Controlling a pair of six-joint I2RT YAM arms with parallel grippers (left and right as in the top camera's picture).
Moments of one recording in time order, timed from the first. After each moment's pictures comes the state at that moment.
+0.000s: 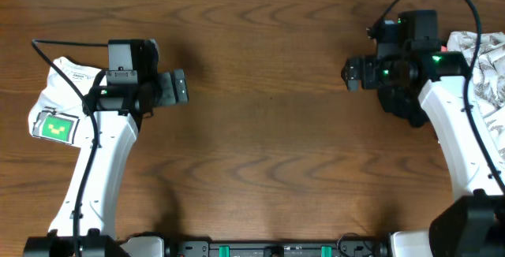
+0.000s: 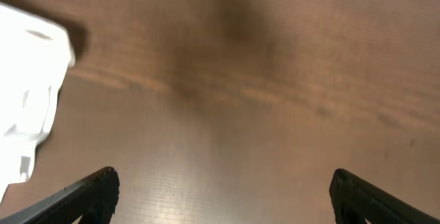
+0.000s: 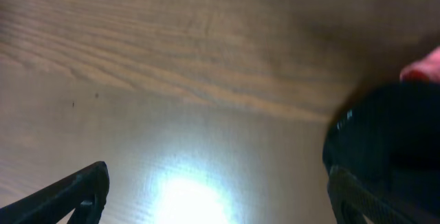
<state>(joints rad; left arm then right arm) 0.00 1.41 1.12 -0.73 0.05 -0.15 0.04 1.59 1.36 -0.86 -0.21 -0.01</state>
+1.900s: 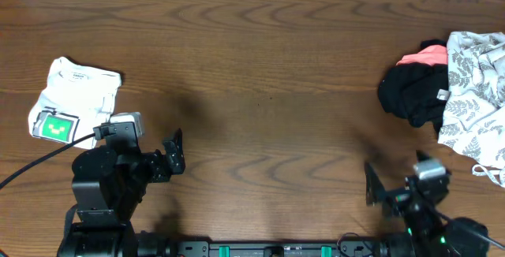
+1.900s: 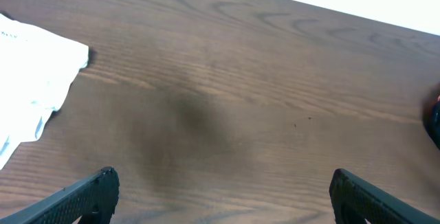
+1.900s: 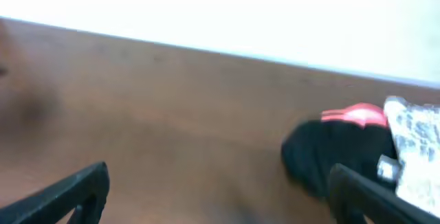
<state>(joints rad) 0.00 0.54 0.78 -0.81 0.16 -0.20 0.04 0.01 0.48 -0.65 -0.19 -0.05</state>
